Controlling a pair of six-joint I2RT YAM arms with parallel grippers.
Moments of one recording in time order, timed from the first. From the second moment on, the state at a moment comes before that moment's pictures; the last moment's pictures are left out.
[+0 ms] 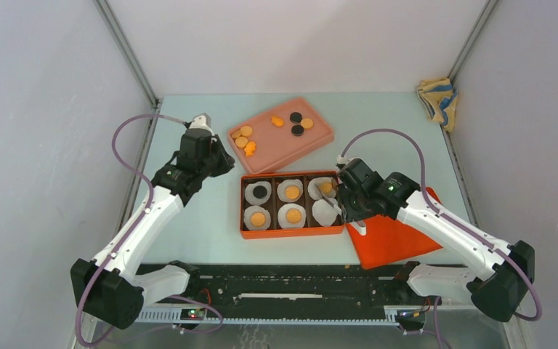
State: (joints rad) left arm -0.36 1.12 1.01 -0.48 -0.09 -0.60; right arm 0.77 1.17 1.05 -1.02 0.17 0.46
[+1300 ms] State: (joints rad) left arm -0.36 1.13 1.01 -0.48 -0.09 -0.60; right arm 0.89 1.46 1.06 -0.88 0.09 0.56
